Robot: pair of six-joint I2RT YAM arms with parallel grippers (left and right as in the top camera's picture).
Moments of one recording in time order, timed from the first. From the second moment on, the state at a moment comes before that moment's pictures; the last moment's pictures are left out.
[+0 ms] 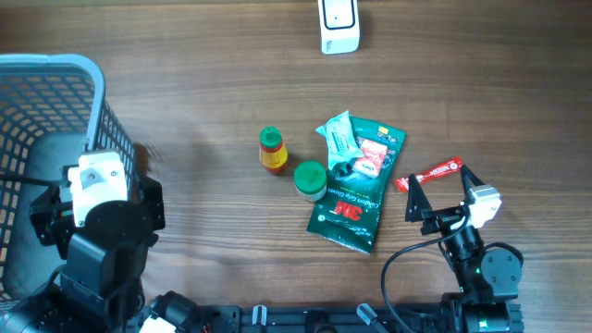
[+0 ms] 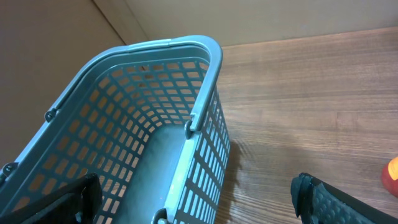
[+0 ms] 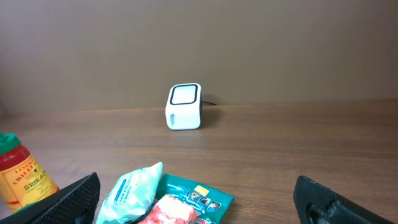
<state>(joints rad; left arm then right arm) -0.51 0.73 1.29 -1.26 -0.85 -0.18 0.03 0.01 0.01 0.01 -0.19 0.13</state>
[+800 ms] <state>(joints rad) -0.04 0.61 1.29 -1.26 -0.85 -0.18 0.03 0.67 0.48 -0.38 -0.34 0.60</state>
